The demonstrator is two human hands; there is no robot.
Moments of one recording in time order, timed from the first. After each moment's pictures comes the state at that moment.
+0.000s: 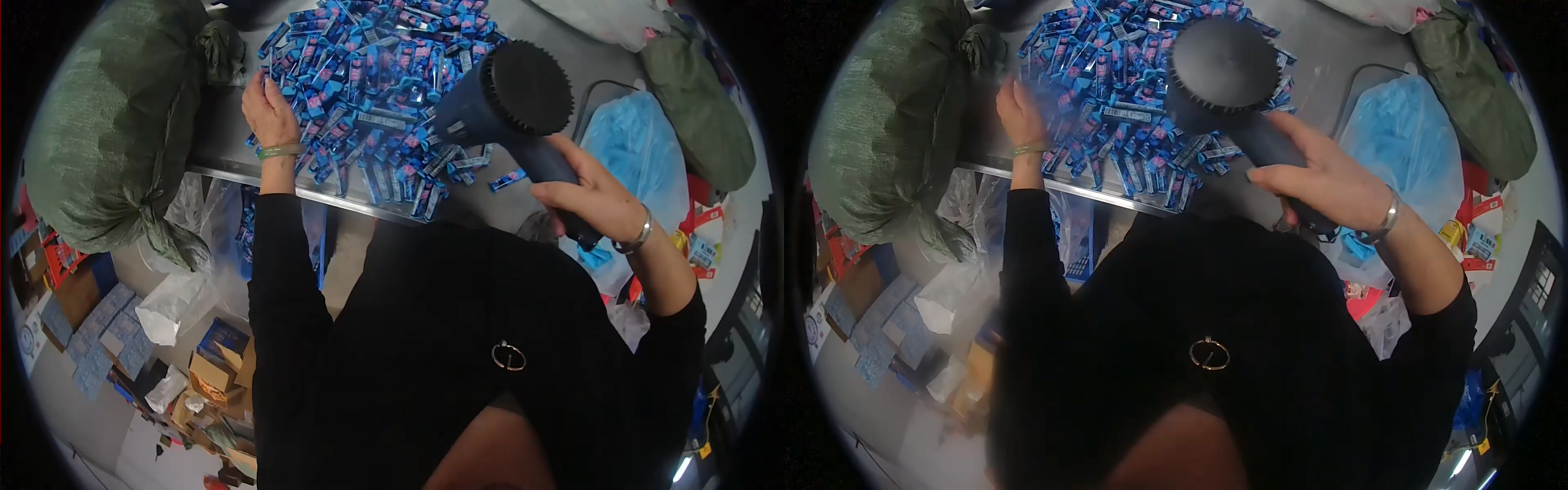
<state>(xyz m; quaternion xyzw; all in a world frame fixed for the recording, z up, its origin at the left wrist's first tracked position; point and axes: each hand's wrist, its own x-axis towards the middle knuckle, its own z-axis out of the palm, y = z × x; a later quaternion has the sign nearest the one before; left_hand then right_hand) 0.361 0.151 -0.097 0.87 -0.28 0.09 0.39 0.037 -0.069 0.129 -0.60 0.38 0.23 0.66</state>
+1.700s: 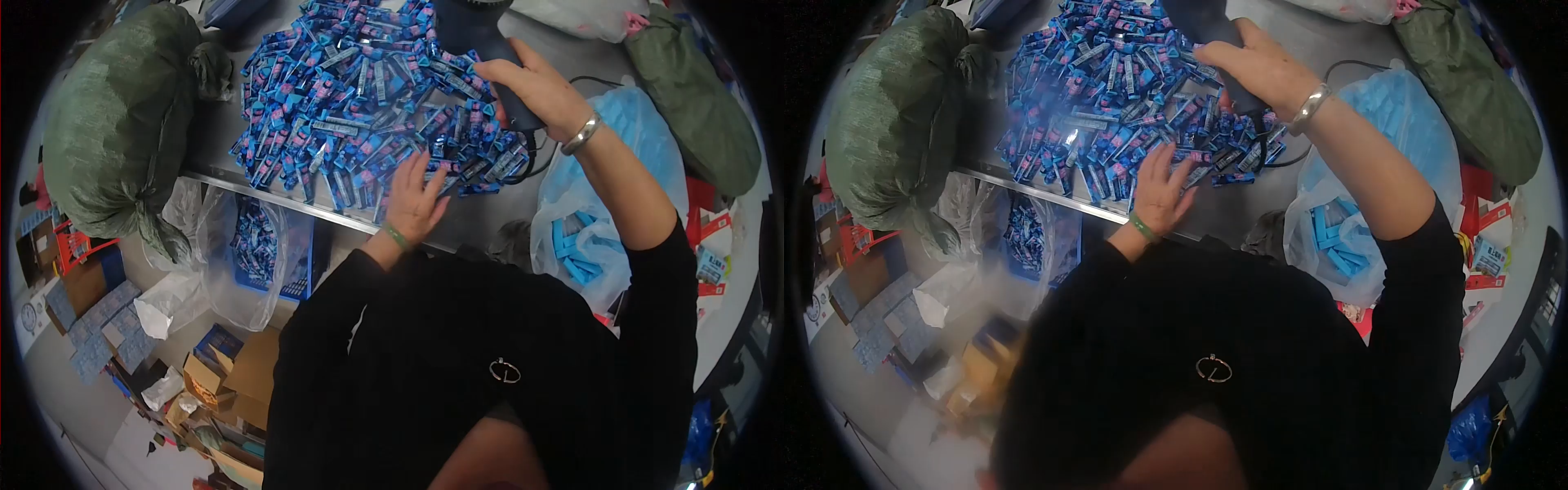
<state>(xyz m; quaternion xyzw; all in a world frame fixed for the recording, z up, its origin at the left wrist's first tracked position) 0.074 0.102 -0.107 0.74 -0.59 -0.06 0.30 0.040 -0.144 0.069 -0.72 0.32 0.00 0.61</state>
